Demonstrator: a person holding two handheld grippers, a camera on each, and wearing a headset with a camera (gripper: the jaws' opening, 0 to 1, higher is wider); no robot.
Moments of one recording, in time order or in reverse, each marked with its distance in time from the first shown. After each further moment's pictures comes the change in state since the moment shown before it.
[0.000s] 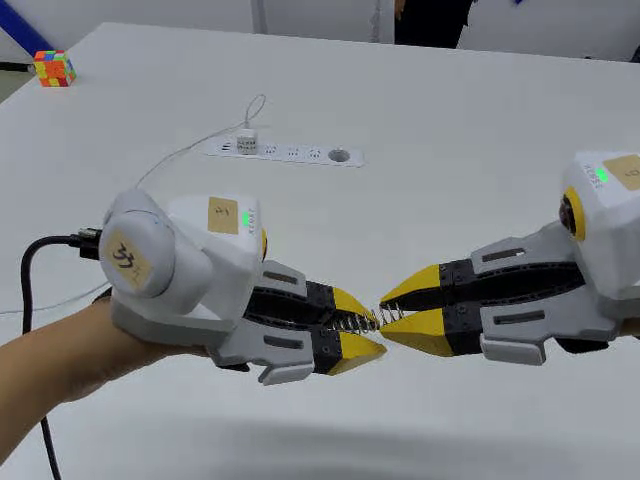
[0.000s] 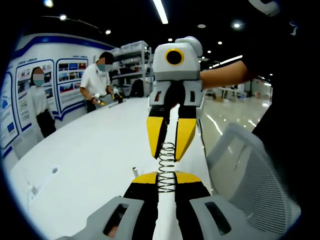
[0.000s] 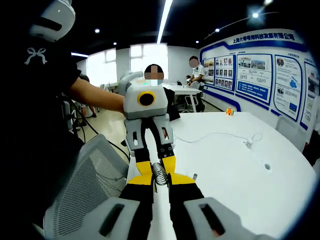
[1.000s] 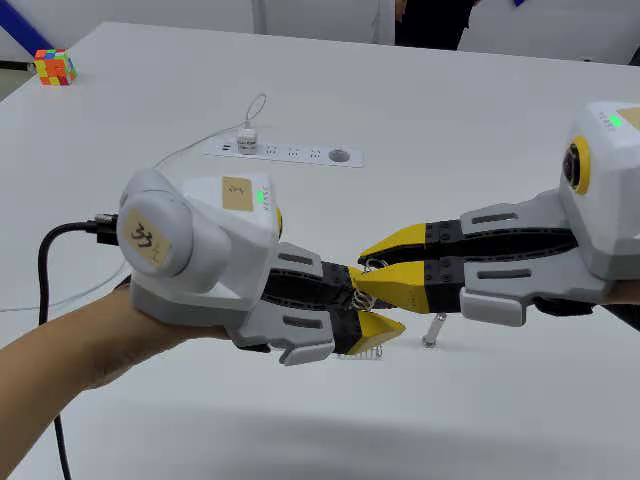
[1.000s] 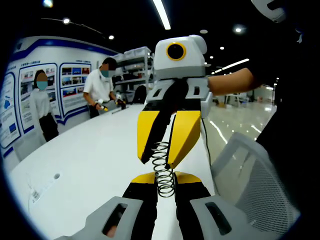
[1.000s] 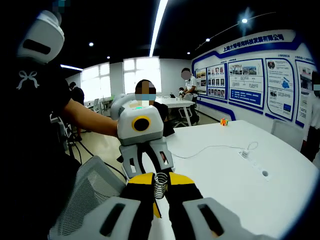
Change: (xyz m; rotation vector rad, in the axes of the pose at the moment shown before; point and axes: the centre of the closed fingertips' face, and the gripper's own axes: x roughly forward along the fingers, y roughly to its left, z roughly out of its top) left arm 0.005 0.010 0.019 0.009 -0.057 0.032; right arm 0.000 -0.013 0.033 0.036 -0.098 -0.056
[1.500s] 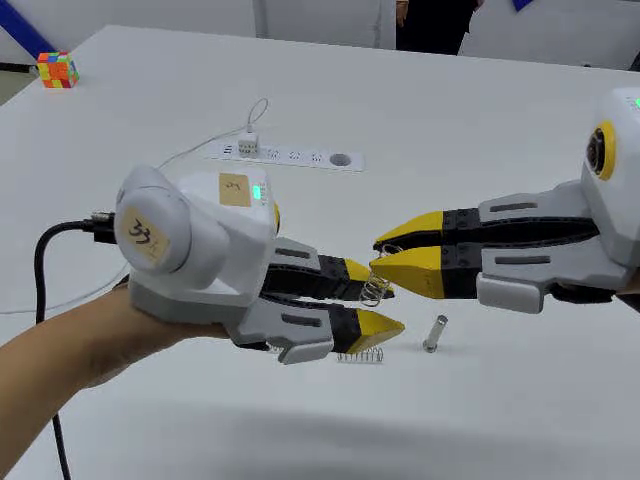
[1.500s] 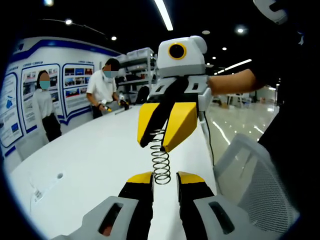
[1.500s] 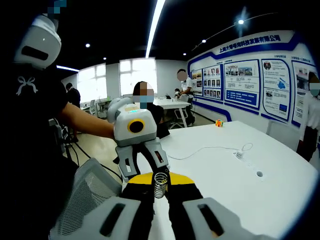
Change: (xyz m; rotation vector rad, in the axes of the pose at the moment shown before) left arm -0.004 0.004 0.002 -0.009 0.001 0.024; right arm -0.010 -0.010 0.007 -0.003 -0.005 -0.043
